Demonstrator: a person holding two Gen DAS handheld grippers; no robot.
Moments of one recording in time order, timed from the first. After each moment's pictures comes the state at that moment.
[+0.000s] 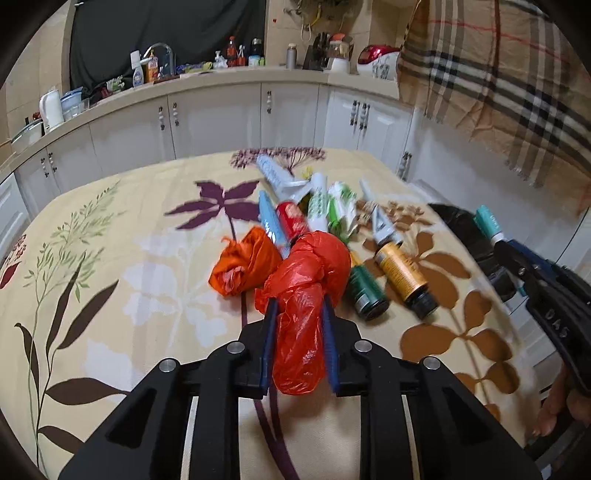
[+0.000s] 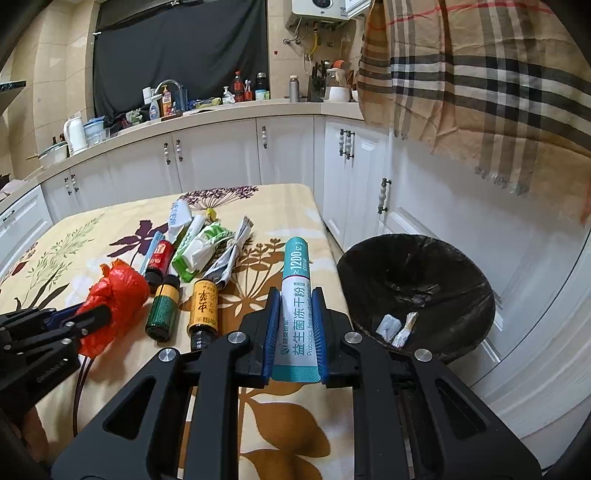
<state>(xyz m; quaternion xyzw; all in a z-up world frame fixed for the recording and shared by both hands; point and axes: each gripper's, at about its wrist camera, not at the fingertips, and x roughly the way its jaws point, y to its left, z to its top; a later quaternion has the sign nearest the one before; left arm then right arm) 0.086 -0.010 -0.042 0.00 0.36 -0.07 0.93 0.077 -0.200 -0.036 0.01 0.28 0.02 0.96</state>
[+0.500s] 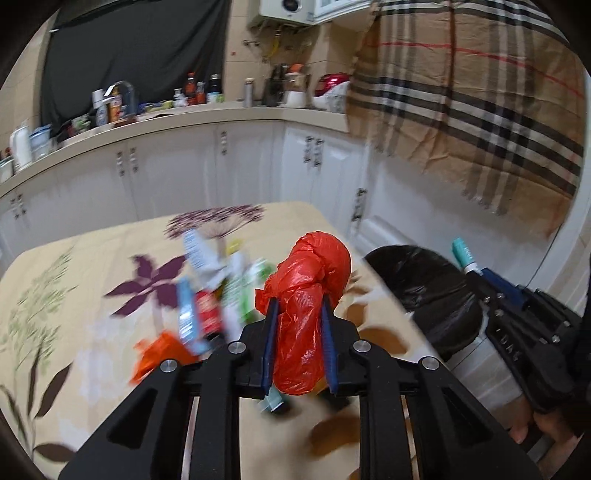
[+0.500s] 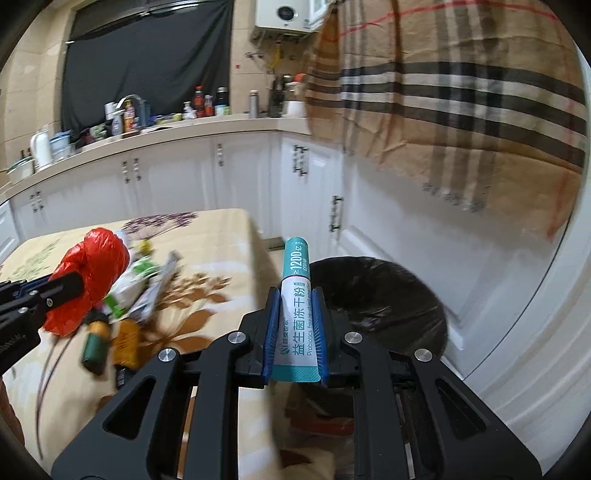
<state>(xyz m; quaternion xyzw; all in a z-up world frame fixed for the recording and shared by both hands) 0.128 -0.080 -0.005 0.01 0.30 -0.14 0.94 0.103 -0.259 -0.025 0.01 0.25 -0.06 0.97</state>
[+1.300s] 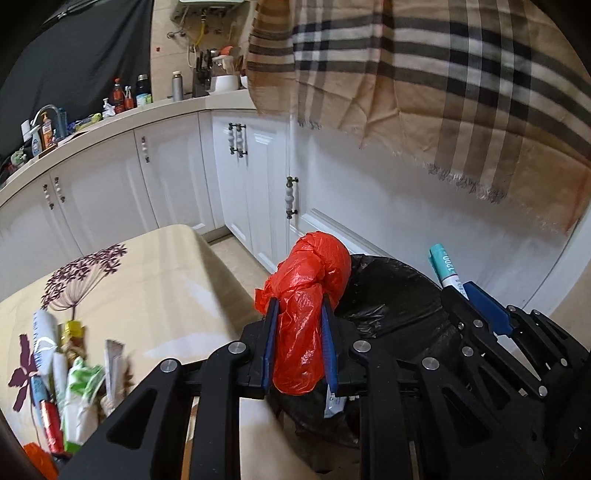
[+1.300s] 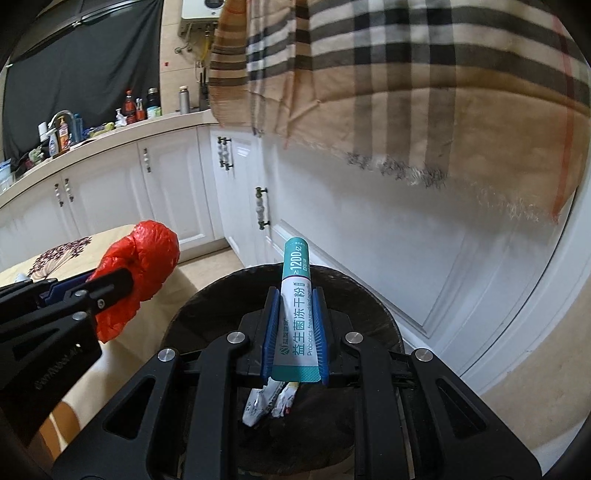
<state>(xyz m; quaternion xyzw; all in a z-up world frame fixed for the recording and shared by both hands) 0.226 -0.235 -0.036 0.07 0.33 -0.21 0.92 0.177 -0.360 -0.058 0.05 0.27 -0.15 0.95</state>
